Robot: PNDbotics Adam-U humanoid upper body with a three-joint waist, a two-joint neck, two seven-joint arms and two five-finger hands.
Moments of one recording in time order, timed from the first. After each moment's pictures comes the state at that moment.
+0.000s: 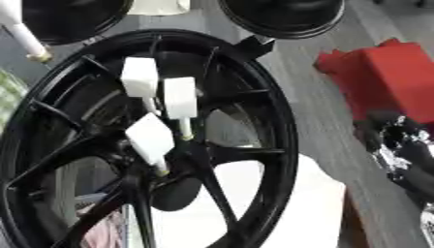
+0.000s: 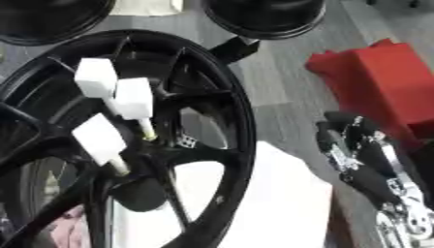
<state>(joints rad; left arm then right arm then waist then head) -0.59 1.10 0.00 -1.97 -0.02 0.35 -0.36 0.04 -0.28 -0.09 -1.98 -0.13 -0.10 0.11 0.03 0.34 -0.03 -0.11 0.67</state>
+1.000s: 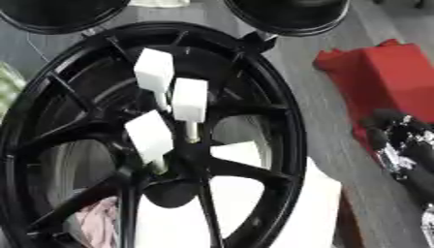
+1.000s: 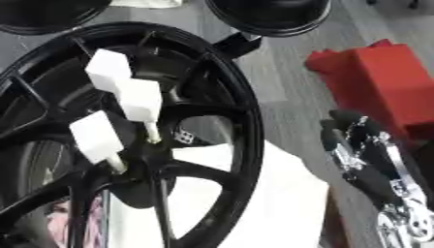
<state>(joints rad) -0.28 0.97 0.06 -1.84 -0.36 0.36 -0.20 0.02 -0.25 -0.10 -1.98 -0.13 -0.10 0.10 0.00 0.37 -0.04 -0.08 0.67</state>
